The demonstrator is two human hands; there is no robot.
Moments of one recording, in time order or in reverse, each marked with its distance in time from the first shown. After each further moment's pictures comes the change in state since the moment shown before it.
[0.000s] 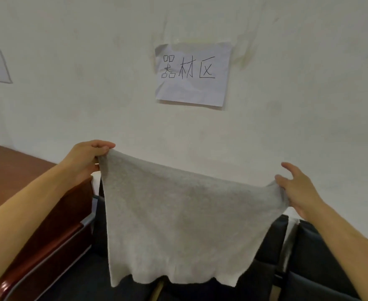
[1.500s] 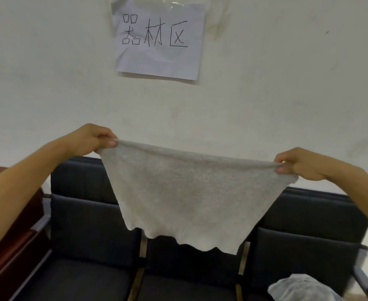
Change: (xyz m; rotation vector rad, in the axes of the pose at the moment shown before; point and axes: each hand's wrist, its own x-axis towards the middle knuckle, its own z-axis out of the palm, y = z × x) left_hand 0.090 -0.025 0.028 0.665 -0.543 0.389; right_hand -0.033 -0.031 -0.039 -1.009 -0.365 -0.075
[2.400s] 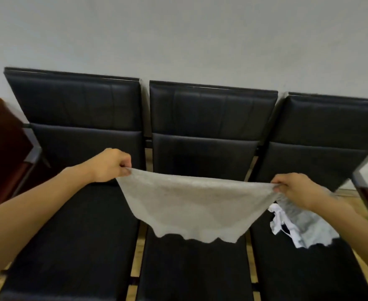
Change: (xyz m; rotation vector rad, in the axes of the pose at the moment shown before) left_hand -0.058 -0.139 0.200 0.323 -0.606 -0.018; right_hand -0.039 0.008 0.269 0.129 -0.293 0.353
